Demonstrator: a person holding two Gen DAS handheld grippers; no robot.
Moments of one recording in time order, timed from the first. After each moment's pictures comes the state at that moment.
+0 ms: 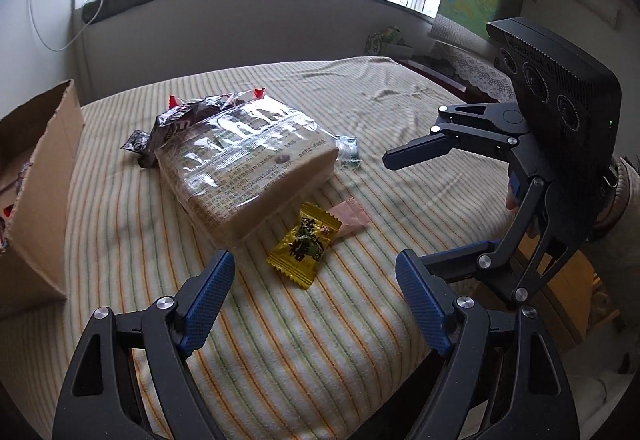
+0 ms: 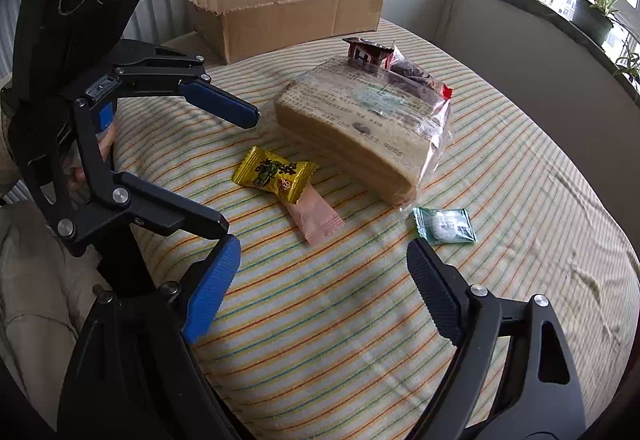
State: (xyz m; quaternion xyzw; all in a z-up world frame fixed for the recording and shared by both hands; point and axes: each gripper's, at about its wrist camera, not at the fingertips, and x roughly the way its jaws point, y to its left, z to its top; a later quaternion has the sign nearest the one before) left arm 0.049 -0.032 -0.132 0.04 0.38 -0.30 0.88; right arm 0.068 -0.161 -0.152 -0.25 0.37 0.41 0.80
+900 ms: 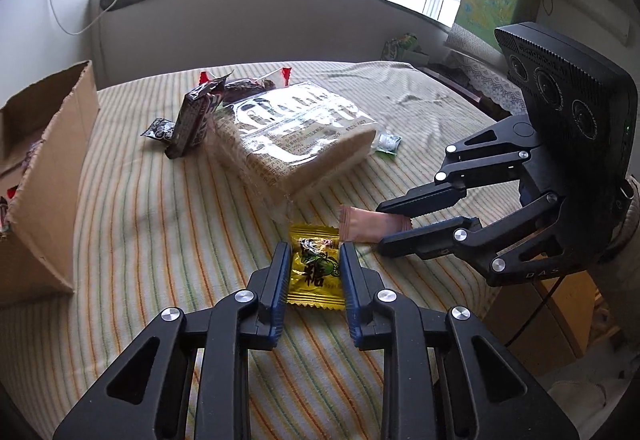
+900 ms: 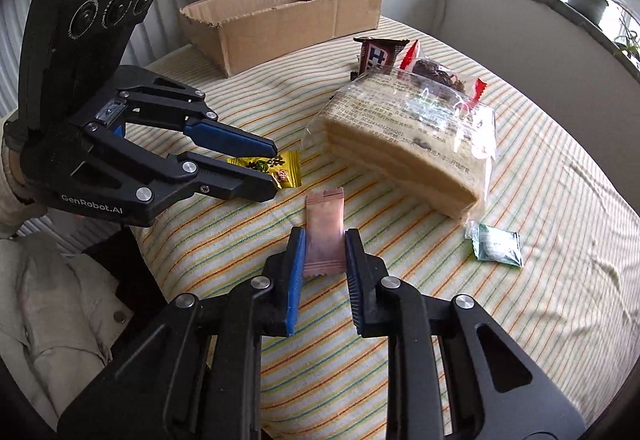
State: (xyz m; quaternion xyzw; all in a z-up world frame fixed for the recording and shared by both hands) left arm 0.061 -0.014 -0.141 0.01 0.38 -0.27 0.88; right arm 0.067 -0.142 -0.151 -0.20 0.39 0.39 0.81
